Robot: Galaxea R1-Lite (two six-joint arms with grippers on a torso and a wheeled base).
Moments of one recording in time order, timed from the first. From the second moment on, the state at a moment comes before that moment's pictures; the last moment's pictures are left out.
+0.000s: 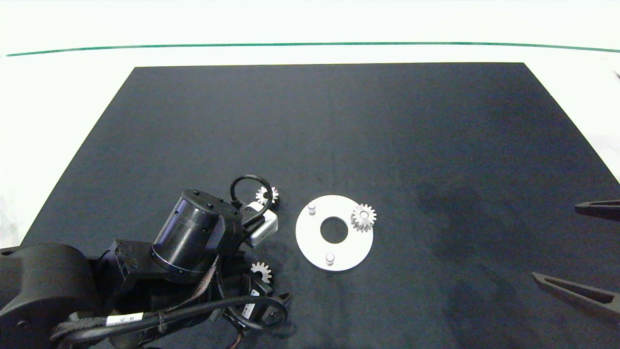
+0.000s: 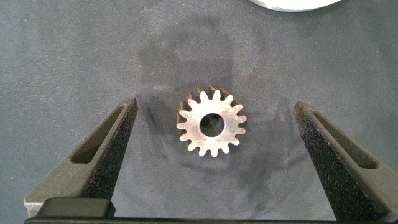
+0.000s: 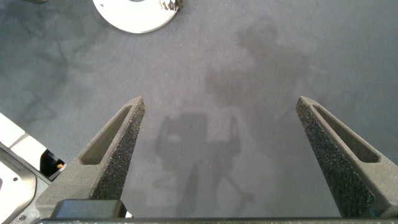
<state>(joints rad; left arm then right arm) -0.76 1.57 -0.78 -0.06 0.21 0.04 0.72 1.02 -0.96 0.41 -0.25 -0.25</state>
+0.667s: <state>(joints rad) -0.76 1.58 -0.78 -0.08 0.21 0.04 0.72 1.02 -0.96 0.41 -0.25 -0.25</state>
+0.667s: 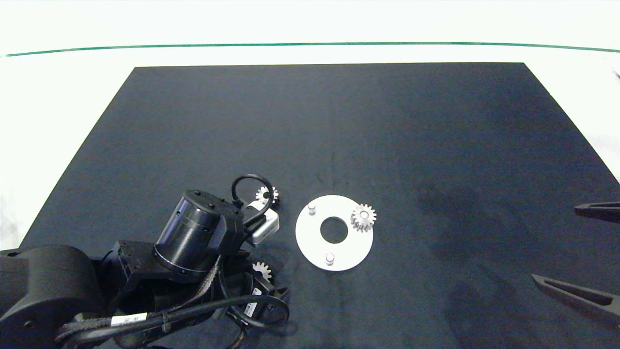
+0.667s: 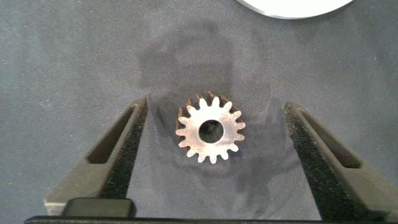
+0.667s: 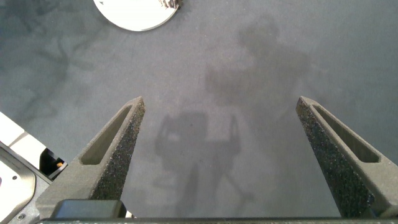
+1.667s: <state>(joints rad) -0.76 1.59 -0.72 -0.14 0.21 0.04 0.72 1.02 -0.96 0.41 -0.25 -0.25</state>
